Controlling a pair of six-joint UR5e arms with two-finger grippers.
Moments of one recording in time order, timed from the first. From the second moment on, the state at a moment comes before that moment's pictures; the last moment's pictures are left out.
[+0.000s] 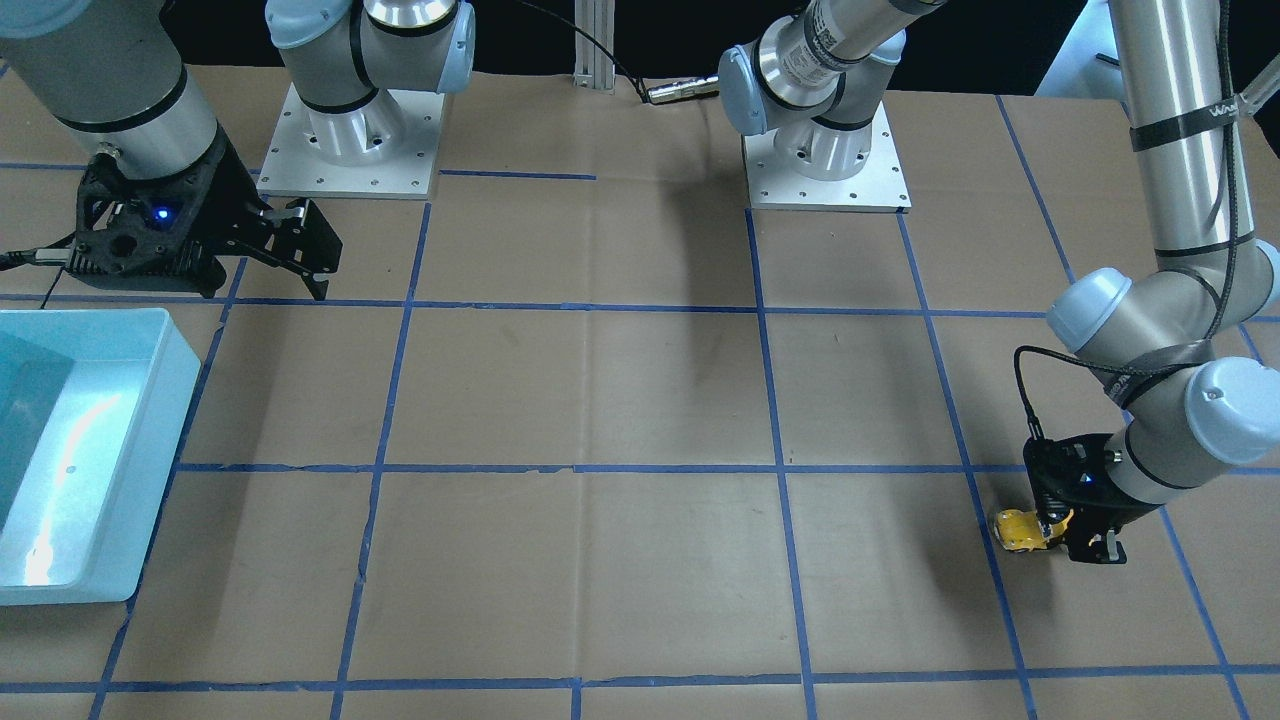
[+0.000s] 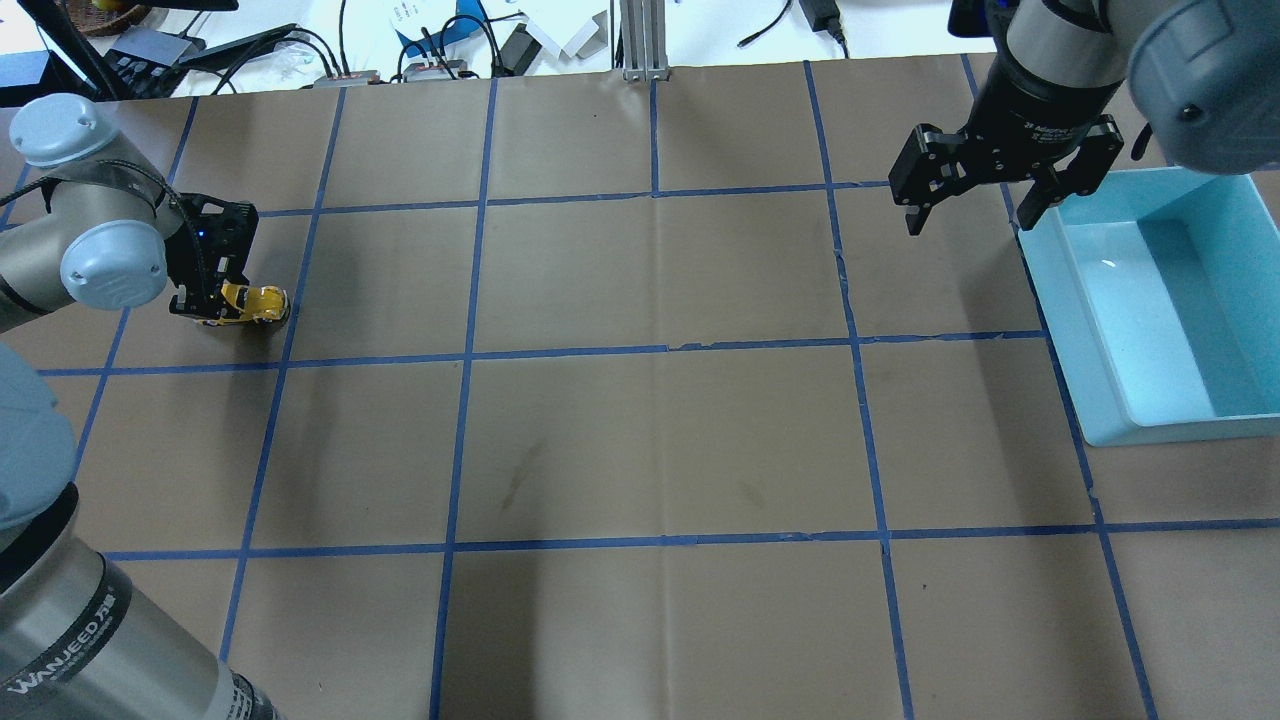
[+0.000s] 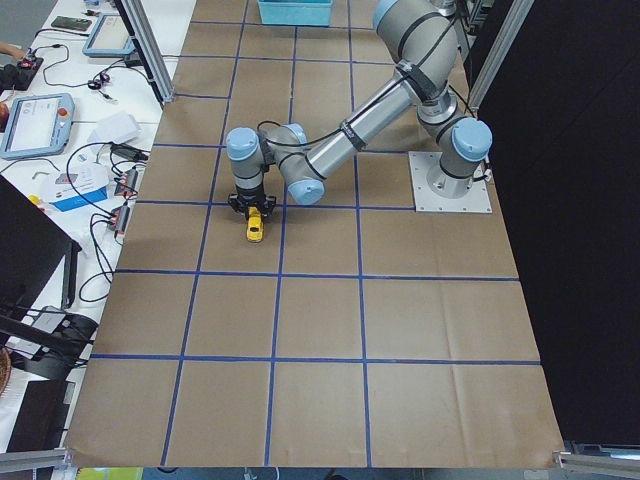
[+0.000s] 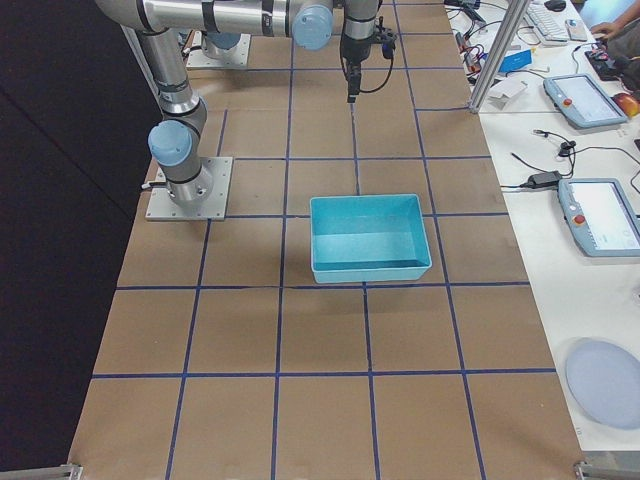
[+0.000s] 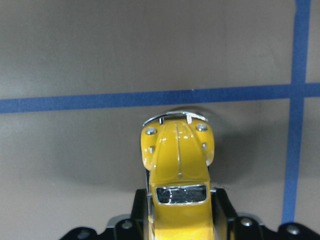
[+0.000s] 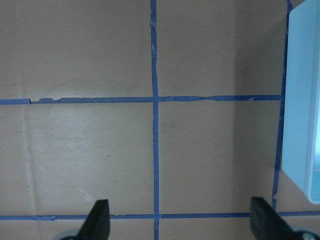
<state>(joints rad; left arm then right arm) -1.13 -2.12 -1.66 -0.88 1.64 2.04 1.52 -1.52 1.58 -1.60 -1.57 -0.05</state>
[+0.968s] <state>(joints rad) -1.40 -1.87 -1.64 -1.25 1.66 1.41 1.52 -1.52 1.58 -1.60 -1.57 -0.05</state>
